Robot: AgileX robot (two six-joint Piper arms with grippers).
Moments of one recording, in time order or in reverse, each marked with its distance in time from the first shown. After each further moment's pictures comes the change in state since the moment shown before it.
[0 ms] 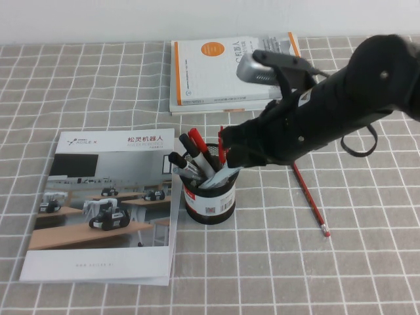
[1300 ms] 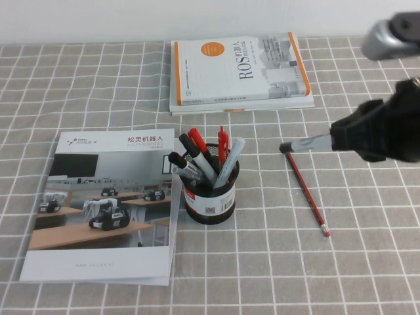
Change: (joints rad) right arm 0.000 -0.488 0.264 -0.520 -0.053 0.309; left arm 0.000 0.000 0.000 0.000 0.000 0.000
